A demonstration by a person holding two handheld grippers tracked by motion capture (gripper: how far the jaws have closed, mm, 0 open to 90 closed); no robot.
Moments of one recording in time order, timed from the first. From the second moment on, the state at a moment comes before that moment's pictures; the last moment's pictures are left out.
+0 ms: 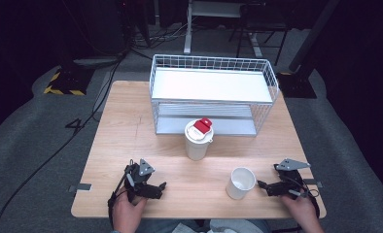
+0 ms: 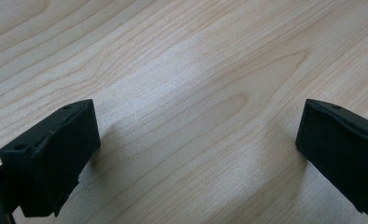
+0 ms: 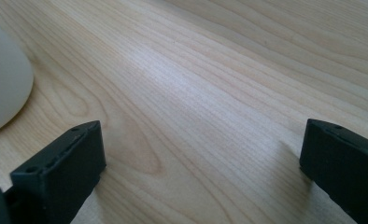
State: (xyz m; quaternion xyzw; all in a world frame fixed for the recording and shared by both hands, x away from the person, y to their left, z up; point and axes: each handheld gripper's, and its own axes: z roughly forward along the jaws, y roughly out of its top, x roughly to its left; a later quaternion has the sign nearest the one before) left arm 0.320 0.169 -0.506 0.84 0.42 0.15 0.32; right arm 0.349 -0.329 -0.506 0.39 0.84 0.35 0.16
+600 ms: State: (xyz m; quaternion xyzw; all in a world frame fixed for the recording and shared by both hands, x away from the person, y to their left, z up) left arm 0.327 0.193 -0.504 0.83 0.42 0.15 0.33; right arm 0.352 -0.339 -0.506 0.39 0.84 0.35 0.16
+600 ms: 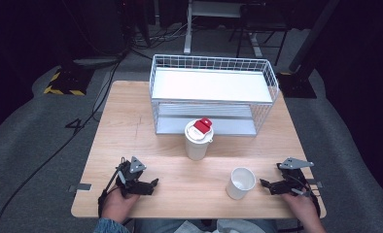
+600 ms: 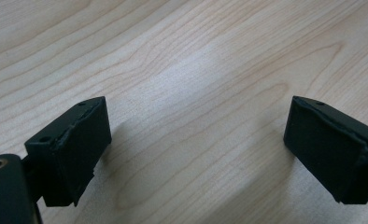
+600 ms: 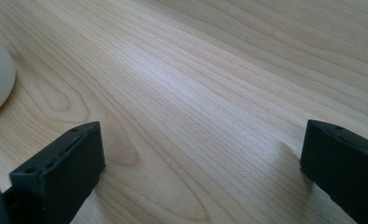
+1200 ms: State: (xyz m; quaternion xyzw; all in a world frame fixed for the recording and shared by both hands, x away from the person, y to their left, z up) left arm 0.331 0.190 -0.505 0.84 0.42 0.15 0.32; right arm 0.338 -0.357 -0.485 0.38 0.82 0.40 0.18
